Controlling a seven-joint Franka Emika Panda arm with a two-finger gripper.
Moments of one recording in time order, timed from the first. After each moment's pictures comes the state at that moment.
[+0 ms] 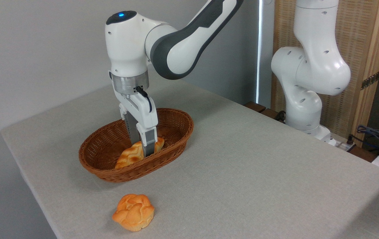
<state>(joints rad) -0.08 -0.03 -0.24 -2.15 -0.07 2.22 0.62</state>
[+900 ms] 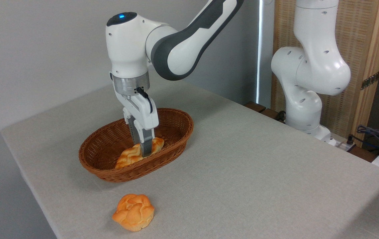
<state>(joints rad) -0.08 -0.03 -0.24 -2.15 -0.07 2.21 0.62</state>
